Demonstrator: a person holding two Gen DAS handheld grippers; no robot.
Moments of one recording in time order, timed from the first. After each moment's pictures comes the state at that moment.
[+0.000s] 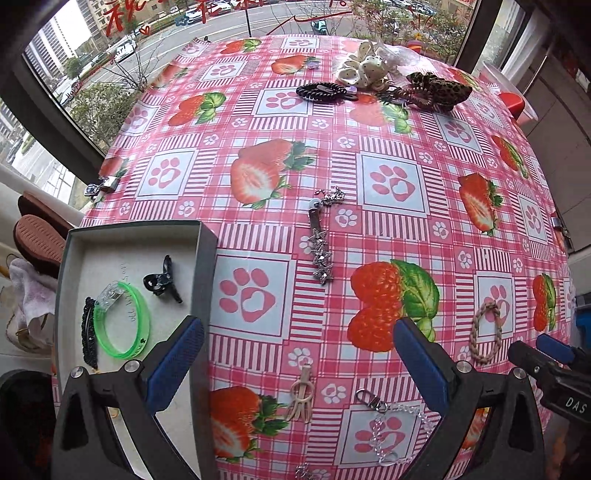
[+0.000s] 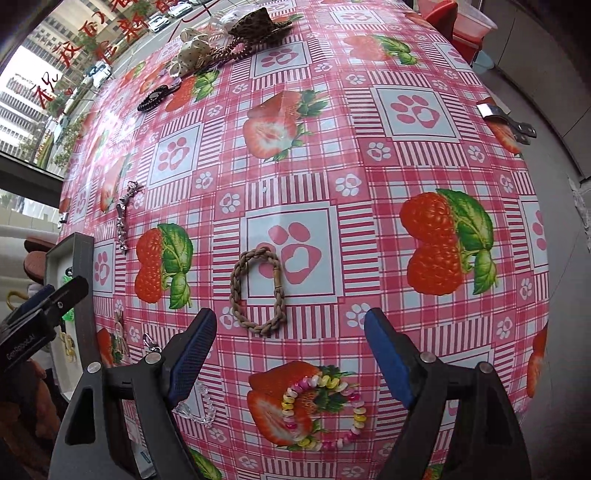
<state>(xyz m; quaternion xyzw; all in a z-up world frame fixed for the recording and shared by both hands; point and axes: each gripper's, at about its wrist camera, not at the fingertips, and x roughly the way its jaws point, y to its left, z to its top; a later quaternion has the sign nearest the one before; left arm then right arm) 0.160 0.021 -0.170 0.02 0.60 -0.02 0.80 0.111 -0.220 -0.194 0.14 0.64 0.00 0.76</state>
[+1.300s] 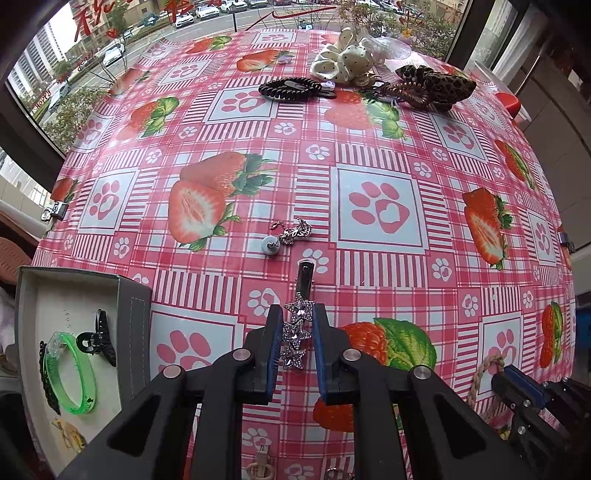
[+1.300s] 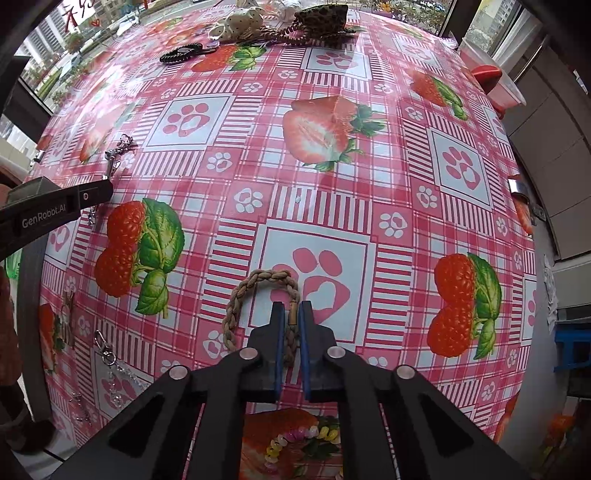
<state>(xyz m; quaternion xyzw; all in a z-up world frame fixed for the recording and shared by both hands) 0.202 -0.003 -0.207 0.01 0.59 -0.05 0.81 0.136 -0.161 -0.220 0.00 0.63 0.00 0.78</state>
